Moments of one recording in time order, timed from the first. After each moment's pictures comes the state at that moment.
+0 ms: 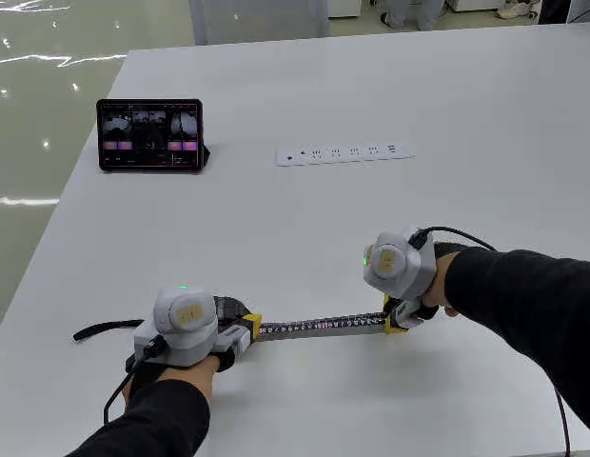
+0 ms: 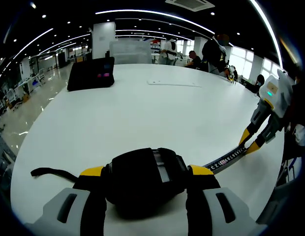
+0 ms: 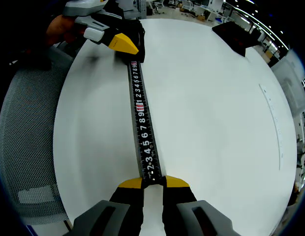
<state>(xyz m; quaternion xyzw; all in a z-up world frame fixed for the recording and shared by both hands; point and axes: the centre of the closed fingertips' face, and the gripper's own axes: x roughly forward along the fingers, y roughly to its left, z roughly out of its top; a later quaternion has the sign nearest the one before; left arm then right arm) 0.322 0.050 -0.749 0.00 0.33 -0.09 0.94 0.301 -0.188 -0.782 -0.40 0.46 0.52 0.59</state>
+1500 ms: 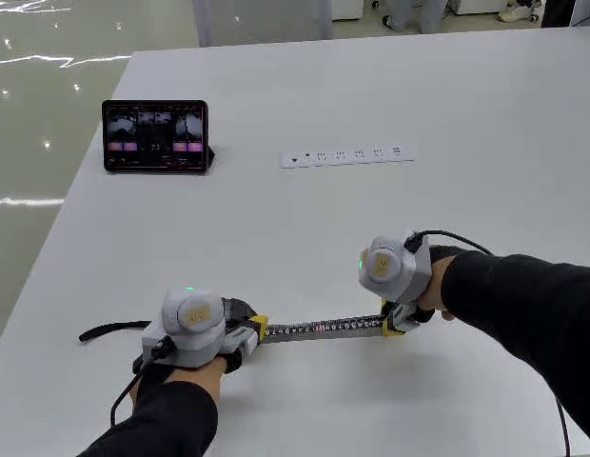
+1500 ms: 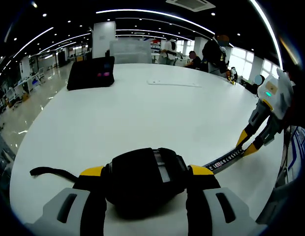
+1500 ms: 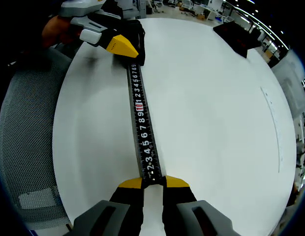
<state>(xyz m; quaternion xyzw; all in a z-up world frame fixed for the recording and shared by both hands) 0.322 0.050 -0.749 0.00 0.33 -0.09 0.94 0.301 -0.175 -0.783 -0.40 0.47 0.52 0.59</state>
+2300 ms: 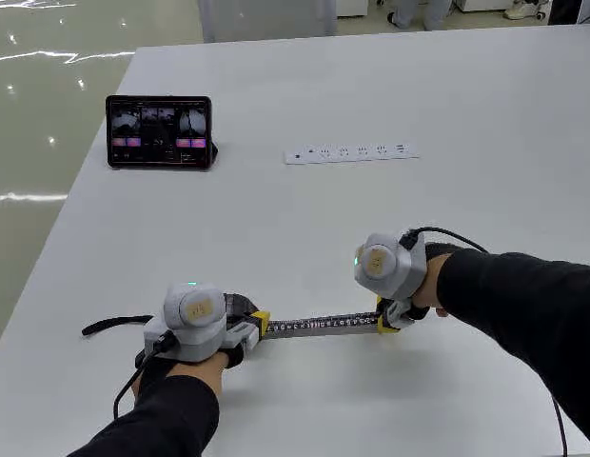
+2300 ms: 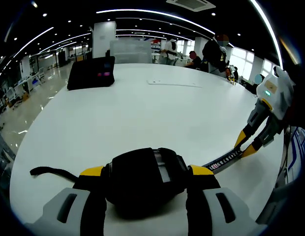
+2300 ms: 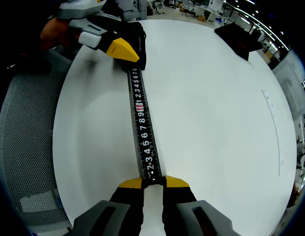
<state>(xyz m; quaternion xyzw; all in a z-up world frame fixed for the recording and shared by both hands) 0.323 0.051 -0.749 0.00 0.33 -0.09 0.94 0.302 -0.165 -0.782 -0.40 0.46 0.52 0.59</state>
